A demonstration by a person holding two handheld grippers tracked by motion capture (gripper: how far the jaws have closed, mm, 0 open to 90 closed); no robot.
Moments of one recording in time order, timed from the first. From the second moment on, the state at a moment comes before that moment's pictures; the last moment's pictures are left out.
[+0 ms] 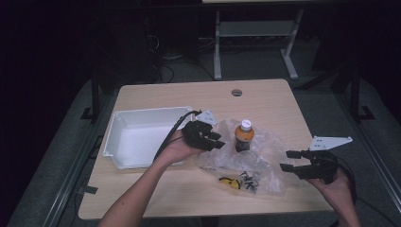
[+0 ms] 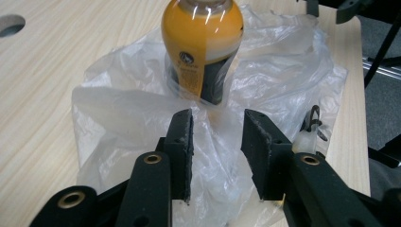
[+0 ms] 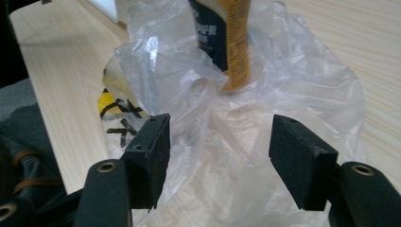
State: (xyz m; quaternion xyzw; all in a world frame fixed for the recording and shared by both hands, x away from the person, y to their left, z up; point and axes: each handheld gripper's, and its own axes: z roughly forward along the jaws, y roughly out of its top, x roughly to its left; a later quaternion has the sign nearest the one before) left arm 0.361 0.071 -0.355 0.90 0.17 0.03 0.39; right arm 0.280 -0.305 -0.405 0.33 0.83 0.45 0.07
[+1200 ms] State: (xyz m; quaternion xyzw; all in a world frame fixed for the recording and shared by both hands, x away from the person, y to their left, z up) left arm 0.376 0.059 -0.332 0.90 0.15 0.02 0.40; right arm 0.276 -0.314 -0.409 0.34 0.82 0.45 0.08
